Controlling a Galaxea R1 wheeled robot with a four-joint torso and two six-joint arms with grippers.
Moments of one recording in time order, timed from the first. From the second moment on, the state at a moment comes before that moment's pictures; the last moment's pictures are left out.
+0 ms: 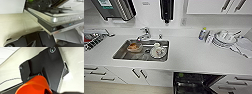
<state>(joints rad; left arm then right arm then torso) 0.84 2.54 -1.36 1.17 0.67 -1.15 -1.43 2.47 -2.03 -0.32 0.31 0.53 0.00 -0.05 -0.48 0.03</state>
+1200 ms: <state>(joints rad) 1.29 2.49 -1.93 1.29 0.10 -1.05 -0.95 2.15 -1.56 -0.32 0.13 0.72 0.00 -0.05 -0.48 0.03</state>
